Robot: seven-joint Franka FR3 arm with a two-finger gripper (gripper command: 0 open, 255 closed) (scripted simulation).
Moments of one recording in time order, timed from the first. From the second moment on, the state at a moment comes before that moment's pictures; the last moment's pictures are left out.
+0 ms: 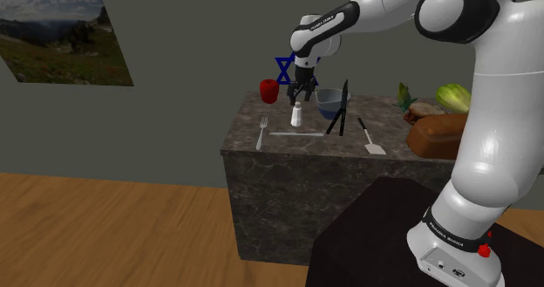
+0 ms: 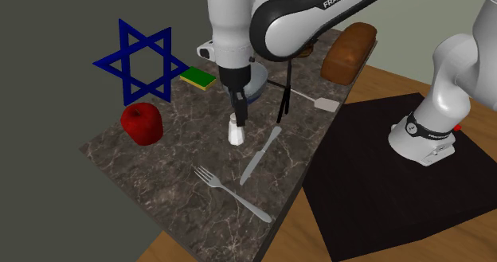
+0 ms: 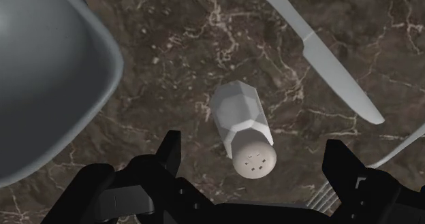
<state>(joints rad) -0.10 0.31 -0.06 -1.77 0.12 2.08 -0.21</state>
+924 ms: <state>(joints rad) -0.10 0.33 -0.05 -1.79 0.12 2.12 -0.21</state>
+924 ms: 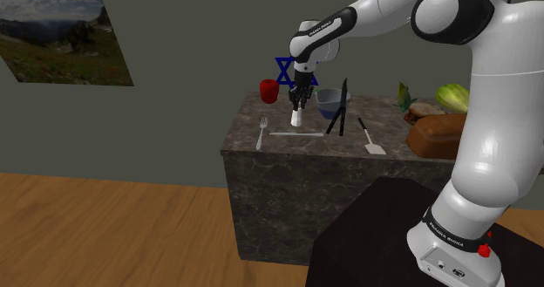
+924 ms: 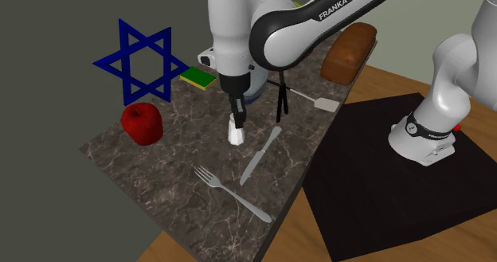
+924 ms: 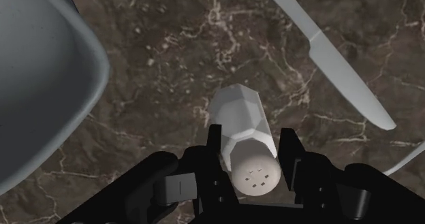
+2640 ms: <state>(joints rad) -0.10 0.26 -0.06 -1.65 0.11 1.90 -0.19</state>
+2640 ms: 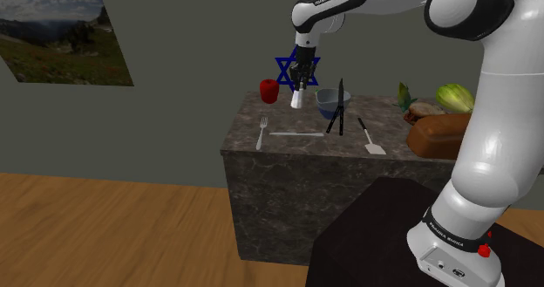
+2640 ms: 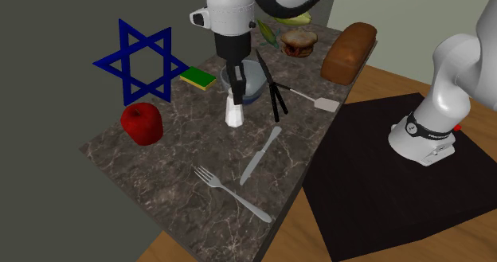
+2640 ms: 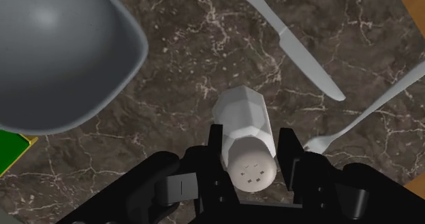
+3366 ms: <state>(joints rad) -0.10 0.26 -0.06 -1.51 0.10 1.76 -0.18</state>
